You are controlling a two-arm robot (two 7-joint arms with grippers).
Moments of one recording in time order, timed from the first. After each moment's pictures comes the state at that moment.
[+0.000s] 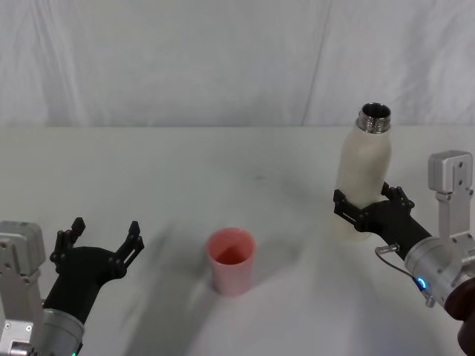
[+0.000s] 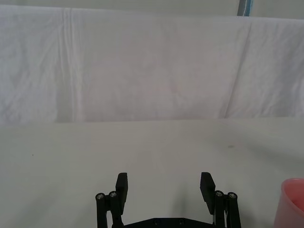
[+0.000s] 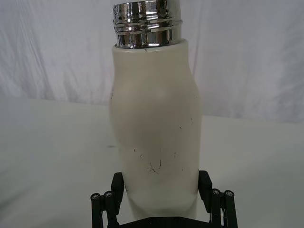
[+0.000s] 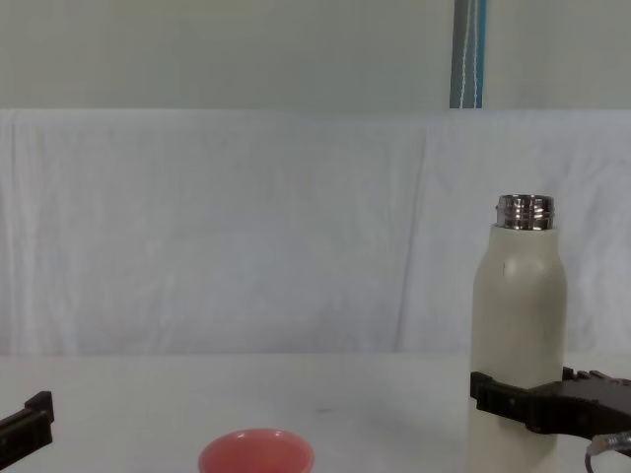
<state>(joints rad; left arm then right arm) 0.27 0.24 0.04 -1.85 -0.25 -0.02 -0.02 0.18 0.17 -0.23 -1.45 0.25 0.10 0.21</state>
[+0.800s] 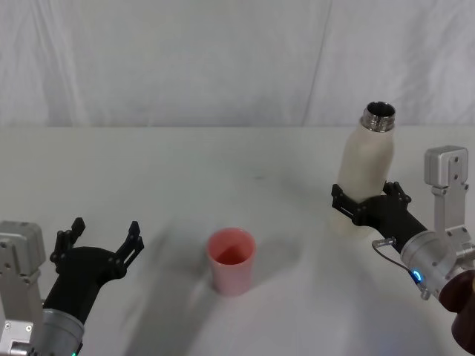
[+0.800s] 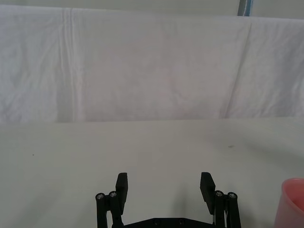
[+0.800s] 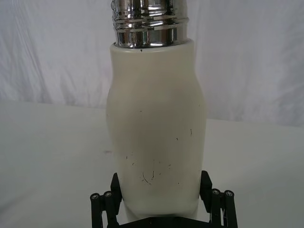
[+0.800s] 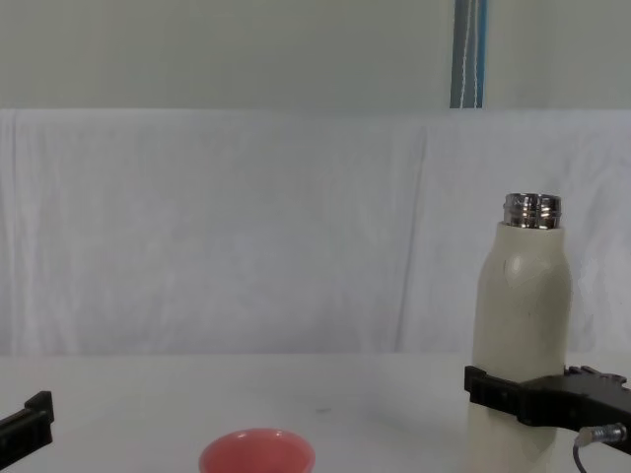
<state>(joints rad) 0.27 0.24 0.04 -1.85 -0.25 -0.02 -0.02 0.23 0.16 -0.23 -1.38 0.25 0.07 0.22</state>
